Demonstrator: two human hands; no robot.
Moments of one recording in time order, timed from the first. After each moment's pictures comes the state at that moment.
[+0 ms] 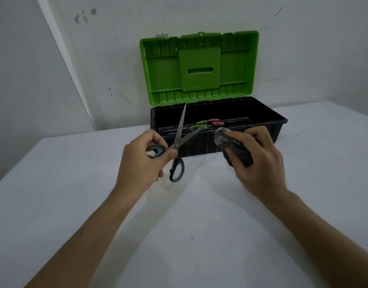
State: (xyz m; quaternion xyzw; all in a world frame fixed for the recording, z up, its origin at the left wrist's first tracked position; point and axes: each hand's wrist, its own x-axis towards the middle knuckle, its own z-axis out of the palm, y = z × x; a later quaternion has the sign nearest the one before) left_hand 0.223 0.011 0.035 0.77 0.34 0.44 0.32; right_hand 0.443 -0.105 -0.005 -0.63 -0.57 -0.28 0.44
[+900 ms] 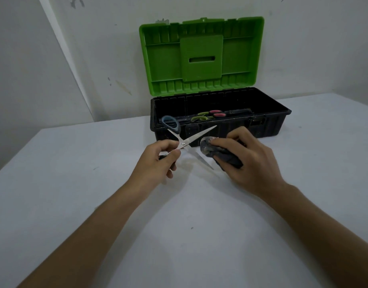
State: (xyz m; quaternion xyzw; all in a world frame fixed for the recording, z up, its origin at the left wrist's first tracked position) left_hand 0.235 0.015 0.004 0.73 0.36 0.33 0.48; right_hand 0.439 -0.103 -0.011 -0.59 -0.67 -0.26 0.36
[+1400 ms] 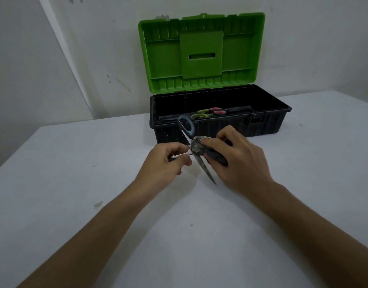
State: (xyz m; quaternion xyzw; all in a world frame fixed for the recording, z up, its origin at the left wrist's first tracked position) left_hand 0.243 -0.005 0.010 0.76 0.35 0.30 0.46; right_hand 0.418 -0.095 -0.013 -0.62 -0.66 -0.28 0.31
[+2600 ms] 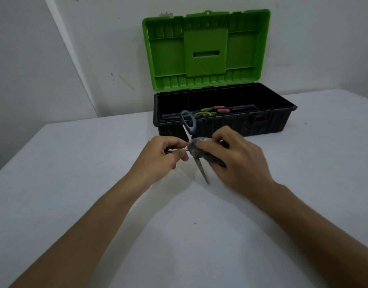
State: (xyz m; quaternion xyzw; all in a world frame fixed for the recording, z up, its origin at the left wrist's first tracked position) left_hand 0.232 0.010 0.020 0.80 0.35 0.27 0.41; right_hand 0.408 -0.095 -0.007 -0.58 -0.69 -0.29 0.30
